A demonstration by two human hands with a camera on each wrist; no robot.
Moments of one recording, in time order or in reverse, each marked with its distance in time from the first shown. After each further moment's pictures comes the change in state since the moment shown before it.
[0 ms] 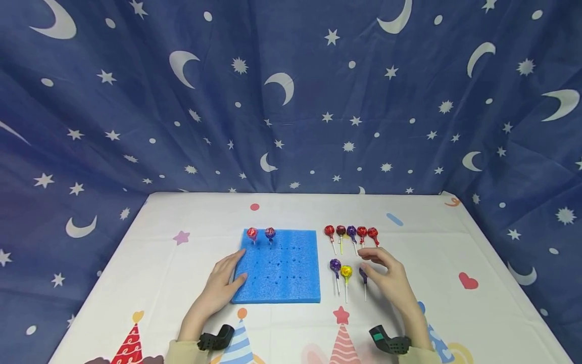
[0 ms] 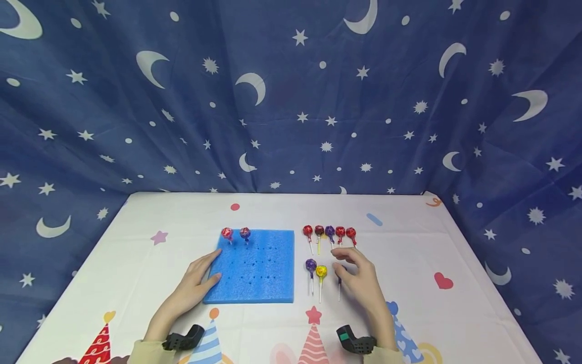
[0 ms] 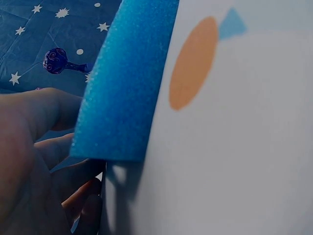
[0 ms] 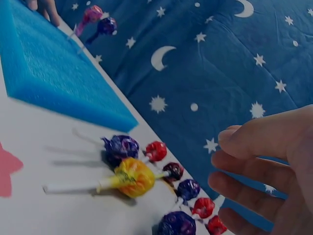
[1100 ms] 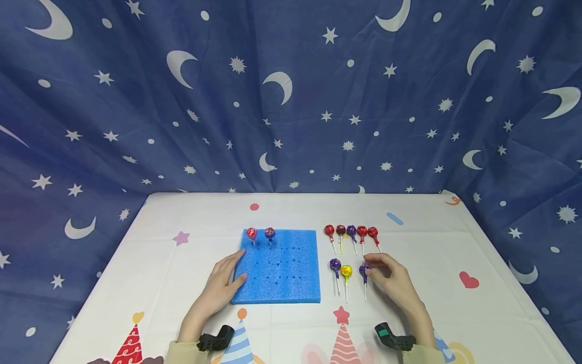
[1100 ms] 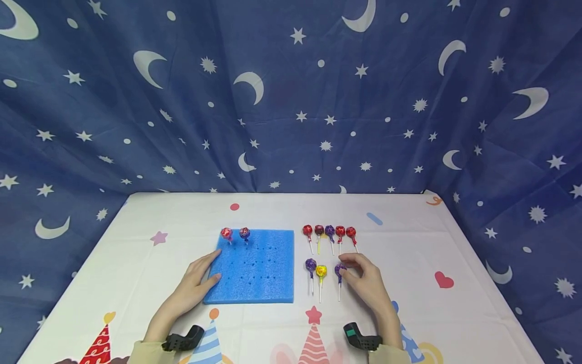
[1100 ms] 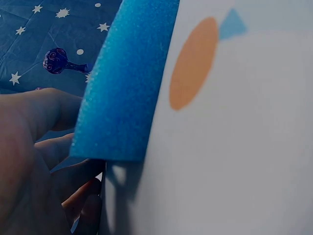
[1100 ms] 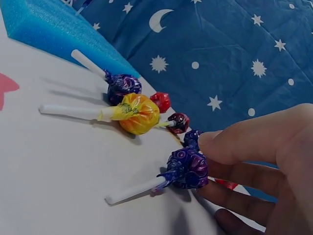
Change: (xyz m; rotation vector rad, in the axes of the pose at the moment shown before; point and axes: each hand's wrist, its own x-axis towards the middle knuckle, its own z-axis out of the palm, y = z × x) left_hand 0.000 0.000 -0.001 0.007 -0.008 -0.006; right_hand -0.004 0.037 0.000 -0.081 -0.076 0.182
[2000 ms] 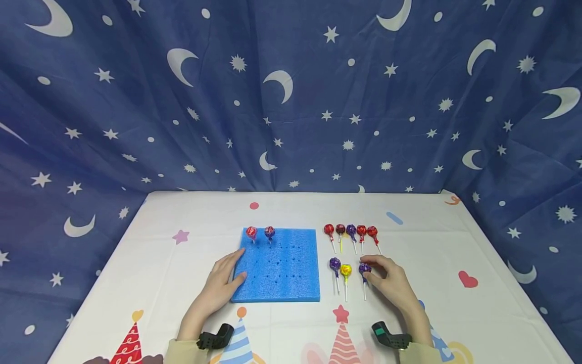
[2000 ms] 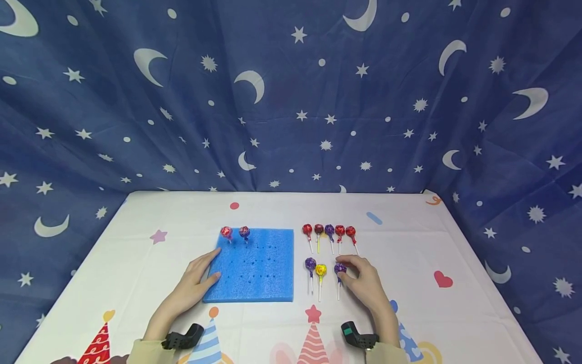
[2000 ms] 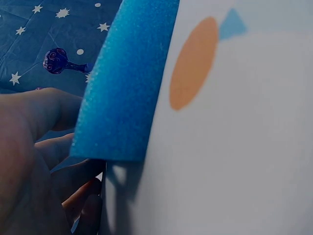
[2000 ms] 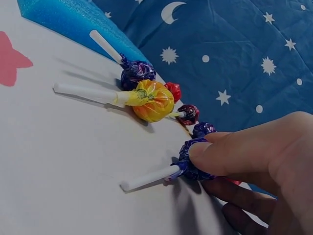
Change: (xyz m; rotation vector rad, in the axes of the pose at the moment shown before) left_hand 0.002 -0.002 0.001 -0.014 -0.011 -0.023; right_hand 0.003 0.000 0.005 -0.073 -0.036 0.022
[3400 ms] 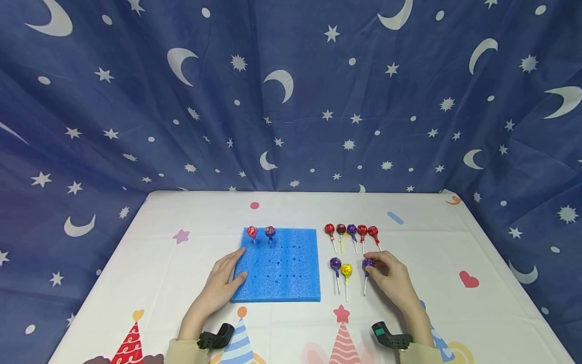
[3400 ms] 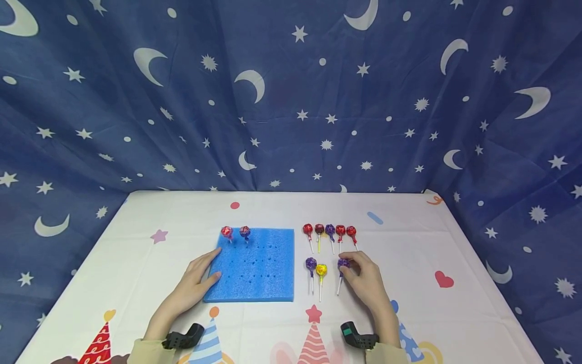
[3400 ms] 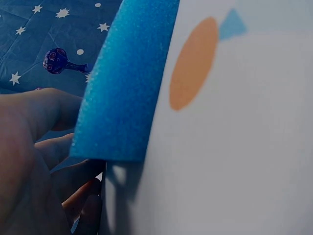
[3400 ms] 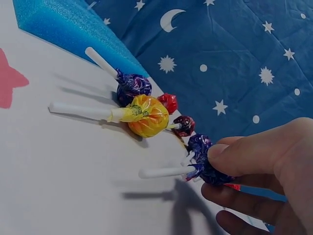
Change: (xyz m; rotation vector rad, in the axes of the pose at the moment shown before) left_hand -0.001 0.002 -0.002 0.010 0.004 0.015; right_hand 0.000 -0.007 -0.003 -0.050 0.090 -0.027
